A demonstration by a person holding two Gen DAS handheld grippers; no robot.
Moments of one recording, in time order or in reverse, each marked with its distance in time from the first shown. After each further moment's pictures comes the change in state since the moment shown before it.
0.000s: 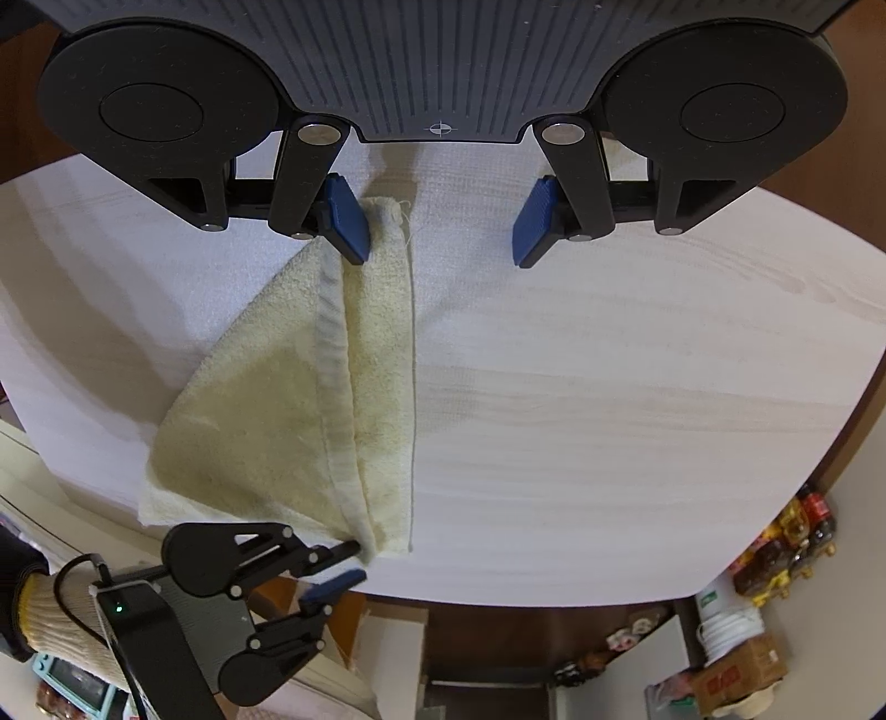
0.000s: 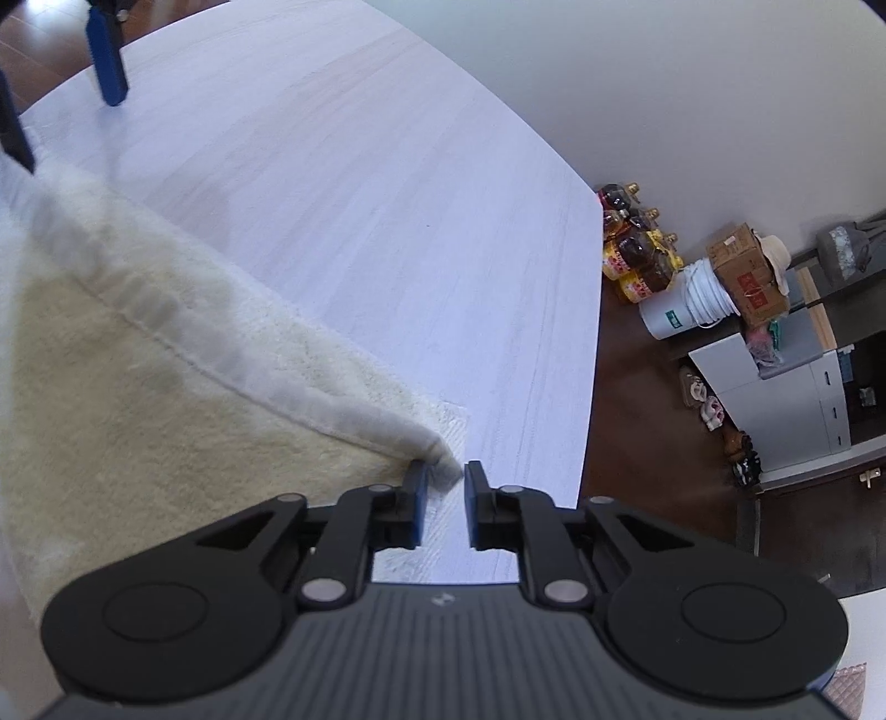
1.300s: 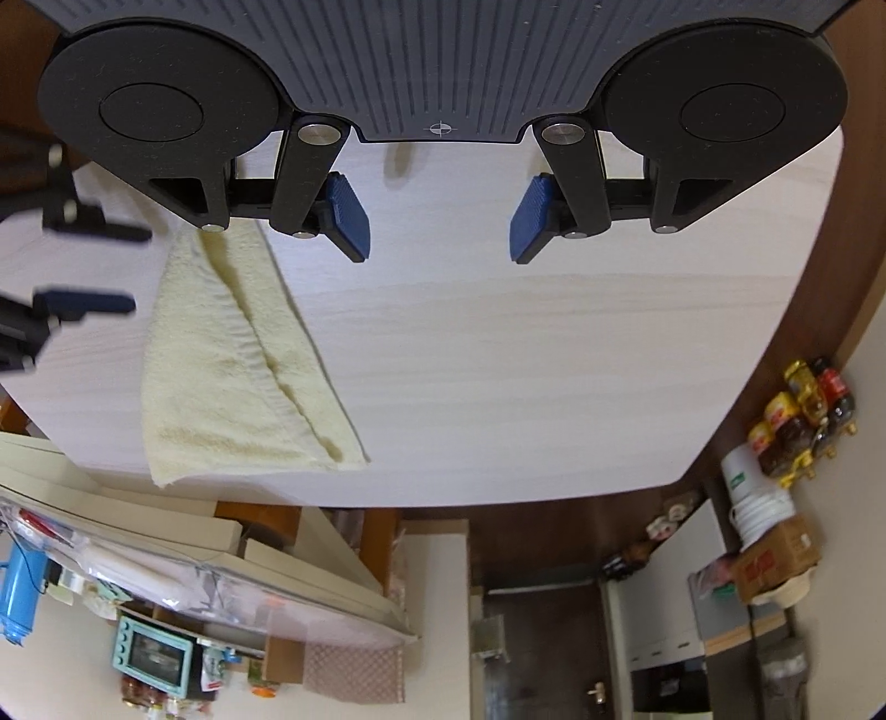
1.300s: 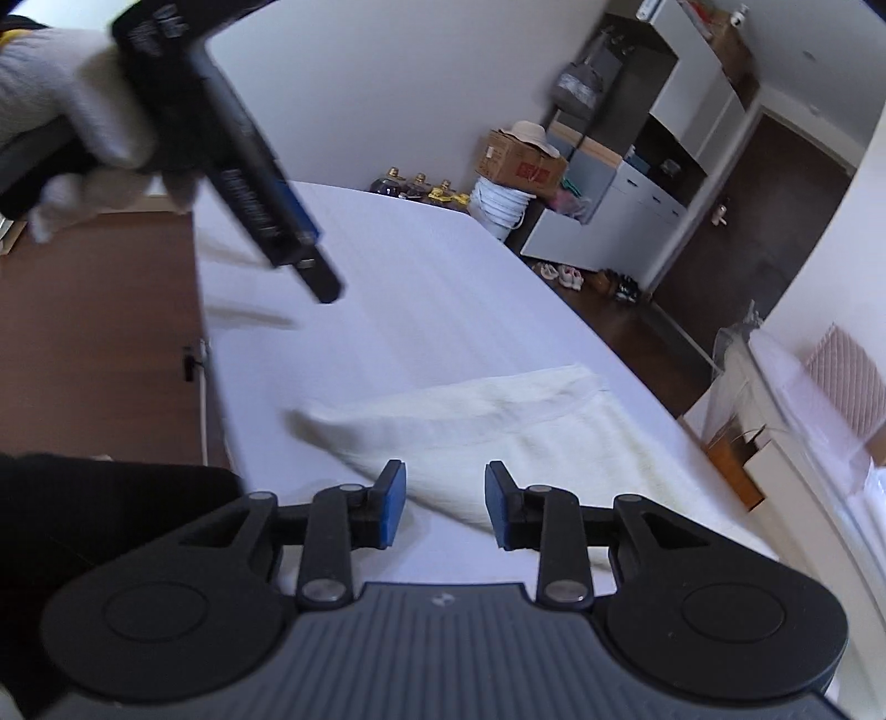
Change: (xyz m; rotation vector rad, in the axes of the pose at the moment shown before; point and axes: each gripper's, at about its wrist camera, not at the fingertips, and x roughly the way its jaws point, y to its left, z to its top) left arm -0.018 0.084 0.009 0.172 -0.216 -0.055; right arm -0.154 0.166 0.109 0.791 -0.004 -0.279
